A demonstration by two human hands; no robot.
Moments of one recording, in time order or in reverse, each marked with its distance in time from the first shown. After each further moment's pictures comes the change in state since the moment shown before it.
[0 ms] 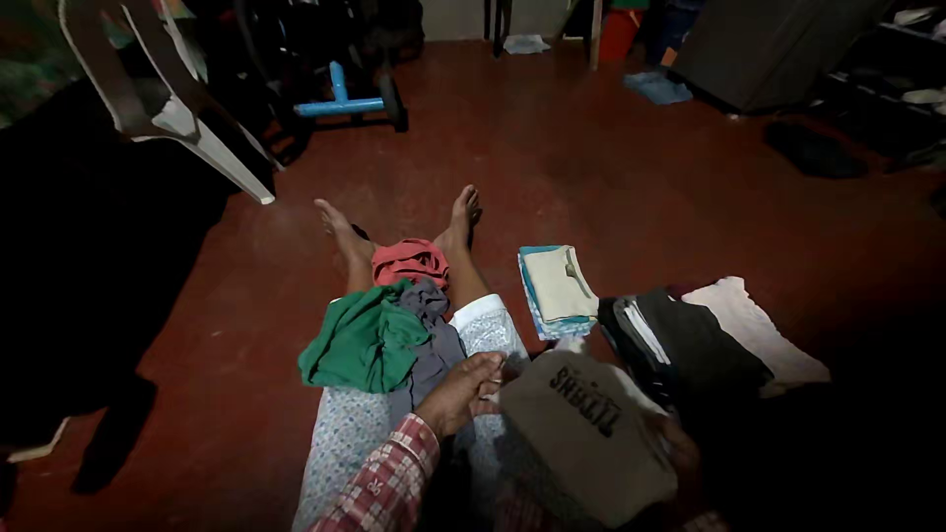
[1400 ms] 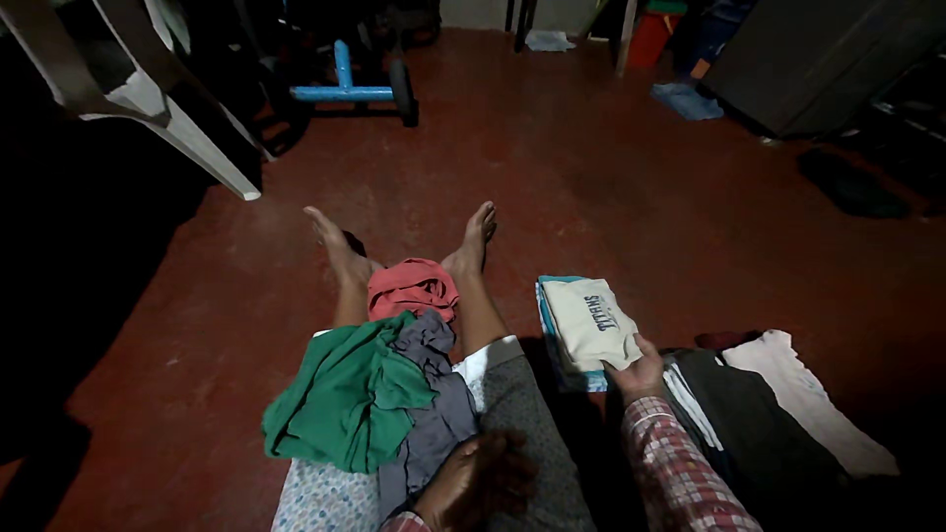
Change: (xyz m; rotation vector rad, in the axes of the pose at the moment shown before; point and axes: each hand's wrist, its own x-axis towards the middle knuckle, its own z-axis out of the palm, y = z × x) left_hand 0.028 -0.041 -0.035 -0.360 -0.206 -0.034; right_hand 0.273 0.065 0.041 0.311 0.096 0.145
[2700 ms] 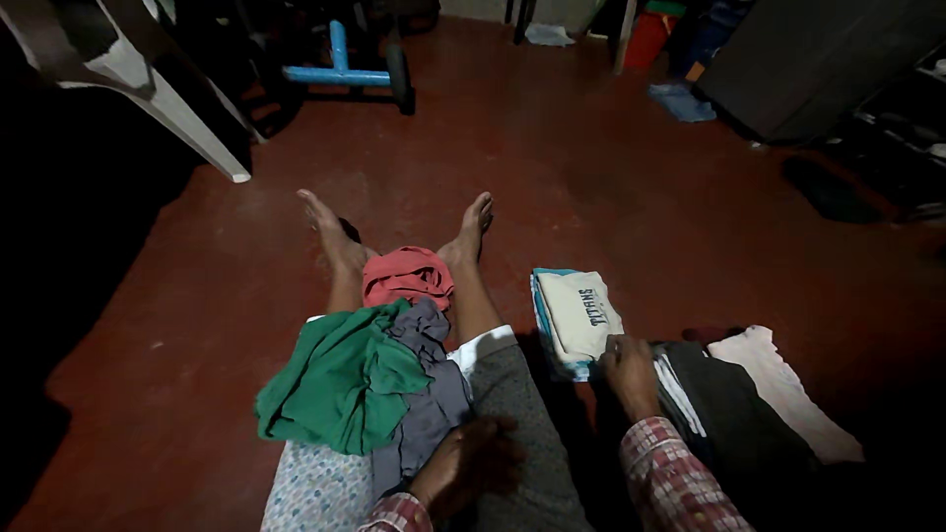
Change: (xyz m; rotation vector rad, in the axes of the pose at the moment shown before) left_hand -0.003 -0.001 -0.002 0.021 0.030 0.006; right_hand -0.061 -0.022 0.021 -1.909 0.013 -0.401
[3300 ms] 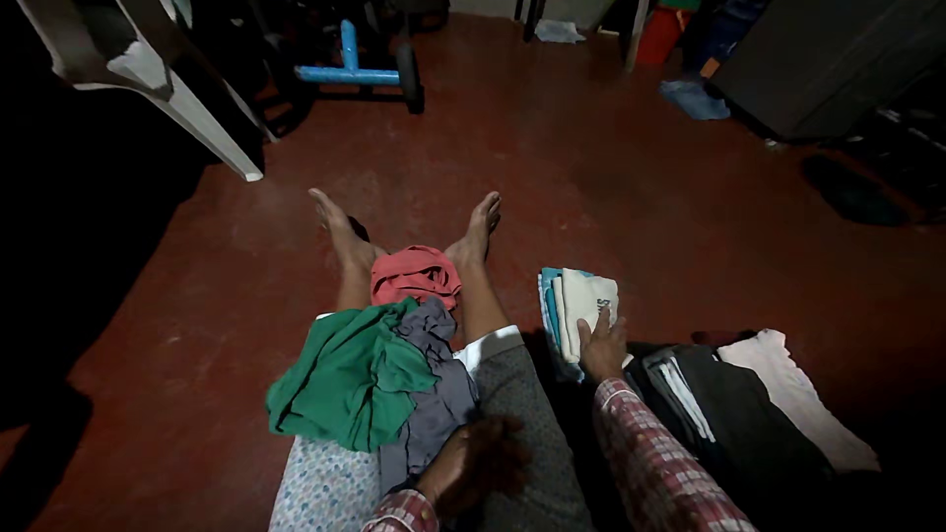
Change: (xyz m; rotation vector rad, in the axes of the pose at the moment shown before) left_hand 0.000 -0.002 -0.003 -0.019 -0.021 -0.001; right_hand 0.049 -0.006 0.076 -0.098 0.009 0.076
